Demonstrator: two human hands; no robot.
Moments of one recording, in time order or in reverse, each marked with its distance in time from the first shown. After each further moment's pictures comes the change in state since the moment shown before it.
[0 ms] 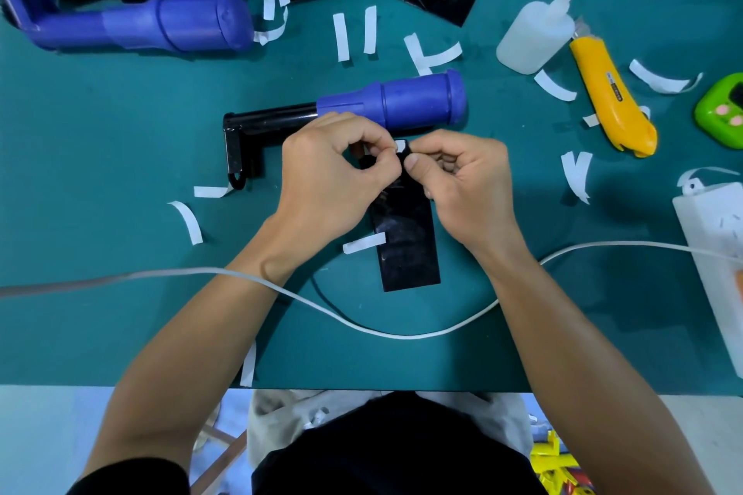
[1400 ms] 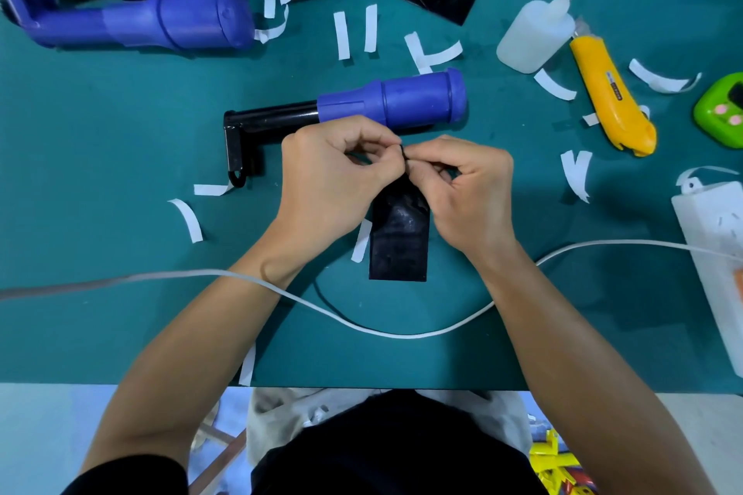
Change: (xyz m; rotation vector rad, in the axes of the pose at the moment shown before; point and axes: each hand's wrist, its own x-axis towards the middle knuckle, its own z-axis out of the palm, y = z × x) left_hand -0.002 0.010 0.001 -0.208 -0.002 -0.105; right_hand -0.008 0.001 0.002 -0.206 0.077 -0.201
